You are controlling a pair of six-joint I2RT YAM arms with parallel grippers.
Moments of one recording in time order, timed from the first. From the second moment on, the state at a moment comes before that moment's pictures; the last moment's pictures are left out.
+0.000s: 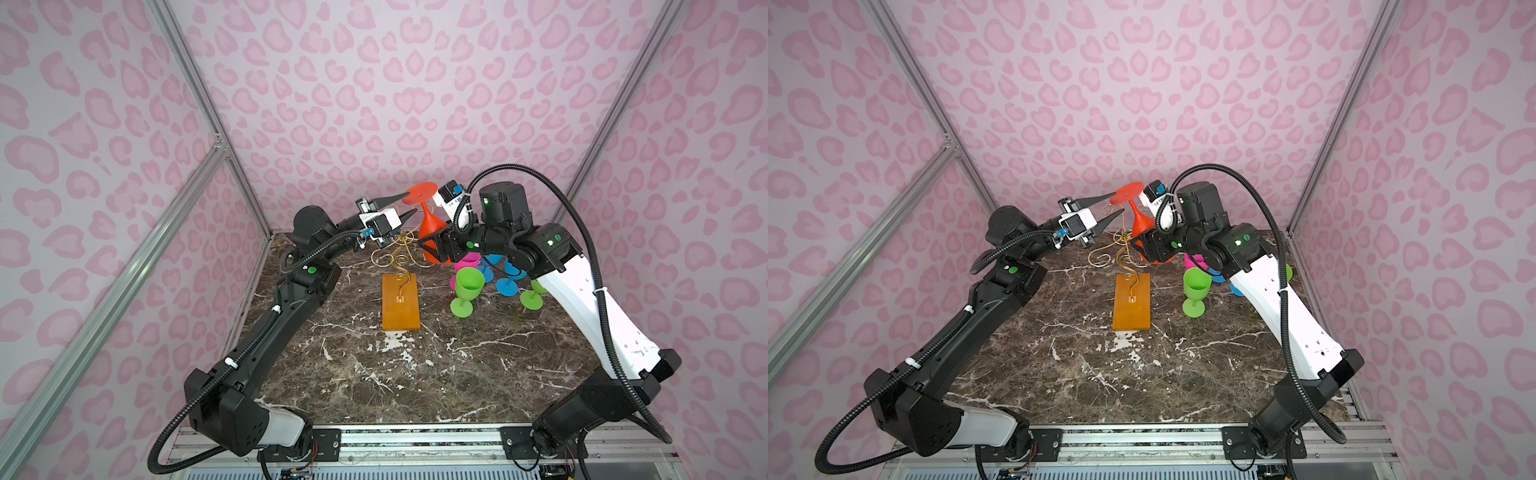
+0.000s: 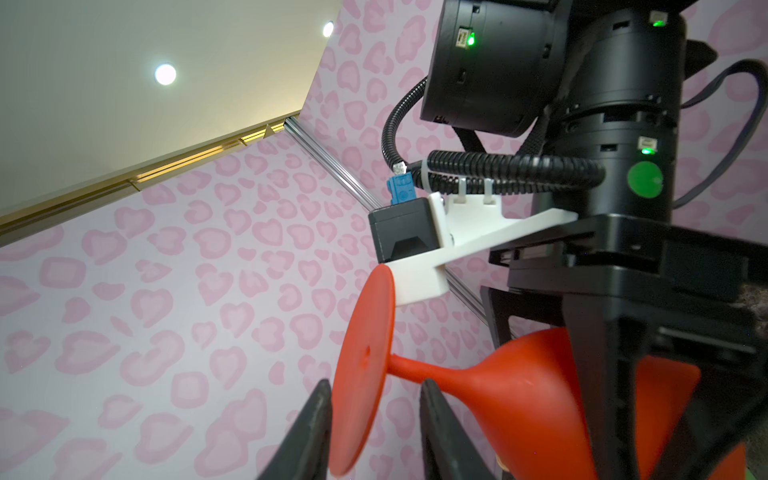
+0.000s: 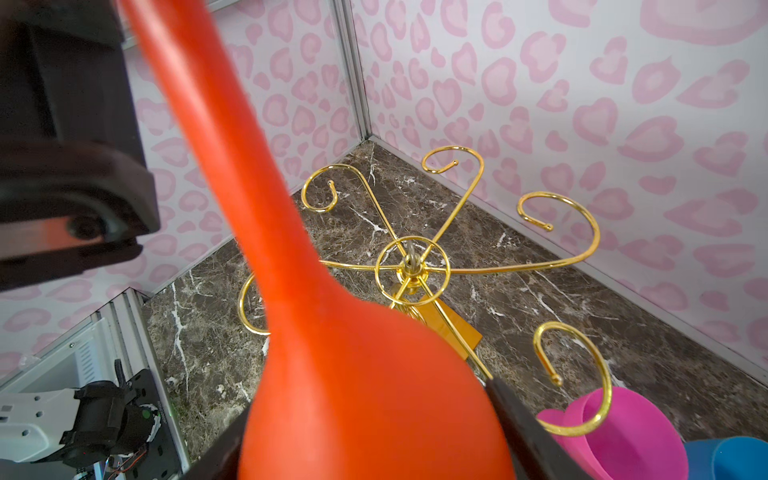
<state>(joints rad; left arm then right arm) -0.44 1.41 1.40 0.38 0.72 0.63 0.62 1.60 2.00 -0.91 -0.25 0.01</state>
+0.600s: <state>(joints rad) -0.43 1.41 1.40 0.37 0.66 0.67 0.62 1.58 1.95 -0.89 -0.27 0.05</state>
